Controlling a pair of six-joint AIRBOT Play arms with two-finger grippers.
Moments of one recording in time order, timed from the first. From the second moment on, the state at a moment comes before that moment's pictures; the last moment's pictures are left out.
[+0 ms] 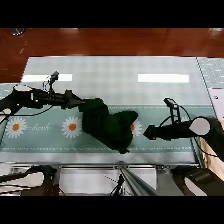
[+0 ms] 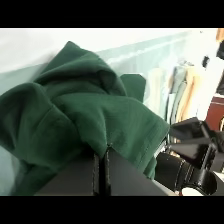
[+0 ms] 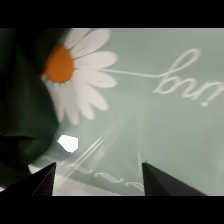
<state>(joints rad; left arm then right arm) 0.09 -1.43 0.85 0.40 -1.23 -0.97 0.29 -0.80 0.50 -1.12 1.06 1.68</state>
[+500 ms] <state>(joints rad) 0.09 -1.43 0.91 0.39 -1.28 -0.97 0.58 -1.01 0.50 -0.90 0.89 1.67</state>
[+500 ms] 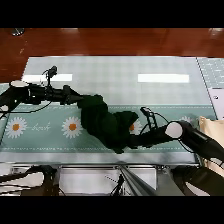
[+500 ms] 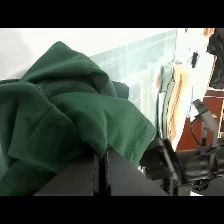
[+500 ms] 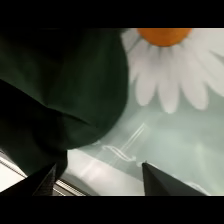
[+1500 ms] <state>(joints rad) 0.25 -1.11 1.05 0.27 -1.17 -1.03 0.18 -1.13 1.35 -0.80 1.05 1.43</state>
